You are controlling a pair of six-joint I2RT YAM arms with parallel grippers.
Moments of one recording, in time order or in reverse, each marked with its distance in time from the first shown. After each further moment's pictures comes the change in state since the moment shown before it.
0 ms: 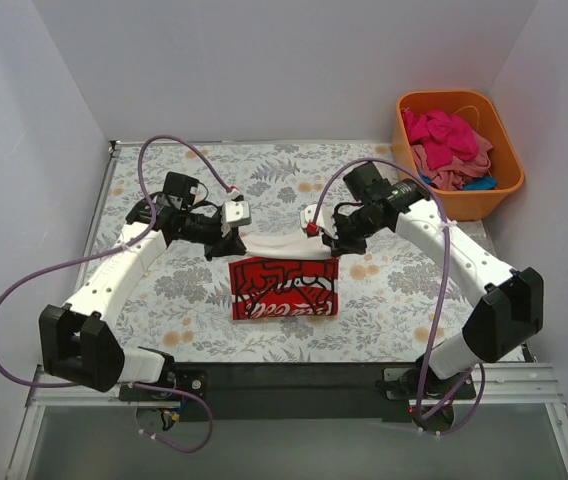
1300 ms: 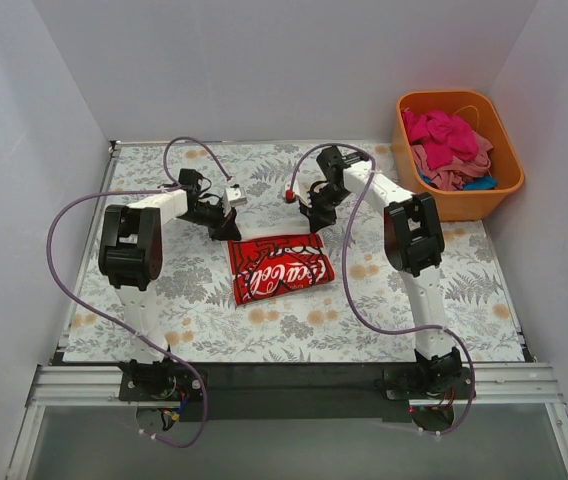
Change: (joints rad) left arm 0.189 0.710 0.222 0.222 0.048 0.115; right arm -0.131 0.833 0.607 0.003 -0.086 -0.137
